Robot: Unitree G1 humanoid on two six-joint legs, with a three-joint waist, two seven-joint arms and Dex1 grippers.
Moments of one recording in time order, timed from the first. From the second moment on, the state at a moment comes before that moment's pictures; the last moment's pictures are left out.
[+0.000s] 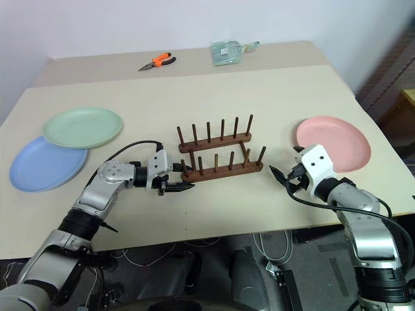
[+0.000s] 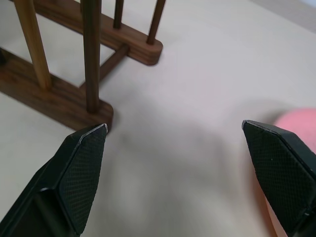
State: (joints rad) left arm -0.50 0.47 -0.26 0.32 -0.11 0.01 -1.13; right arm 0.01 -0.66 -0.20 -0.25 0.21 0.32 0.61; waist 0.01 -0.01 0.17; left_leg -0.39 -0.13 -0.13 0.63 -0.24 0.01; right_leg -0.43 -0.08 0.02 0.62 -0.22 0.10
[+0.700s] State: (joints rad) left arm -0.22 0.46 -0.25 -0.12 -0.18 0.37 -0.92; right arm -0.03 -0.64 0.03 -0.26 0.10 0.35 0.65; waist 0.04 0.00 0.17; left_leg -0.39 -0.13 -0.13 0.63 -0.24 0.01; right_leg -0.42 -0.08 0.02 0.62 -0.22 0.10
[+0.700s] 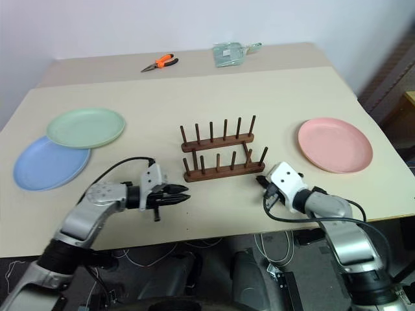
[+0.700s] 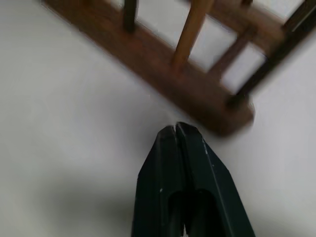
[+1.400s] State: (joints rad) left arm -0.38 0.27 -0.22 0.18 -0.05 0.23 -0.50; right arm -0.29 -0.49 0.09 0.04 -0.03 0.32 0.48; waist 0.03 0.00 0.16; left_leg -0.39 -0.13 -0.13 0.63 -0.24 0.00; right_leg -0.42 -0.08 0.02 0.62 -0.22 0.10
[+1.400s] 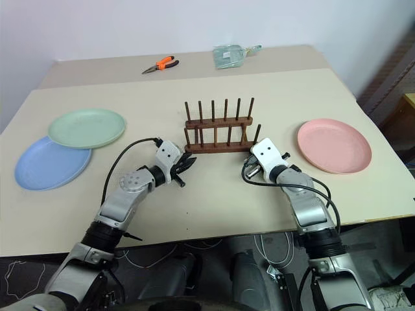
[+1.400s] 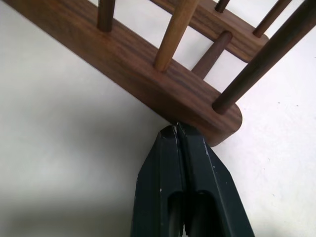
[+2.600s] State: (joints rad) left arm -0.21 0.36 -0.17 -0.13 -0.23 0.30 -0.73; right arm -0.48 -0.54 -0.30 -0.30 0.36 0.48 0.45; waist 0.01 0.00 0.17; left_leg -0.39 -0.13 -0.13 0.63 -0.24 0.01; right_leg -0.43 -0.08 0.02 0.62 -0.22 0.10
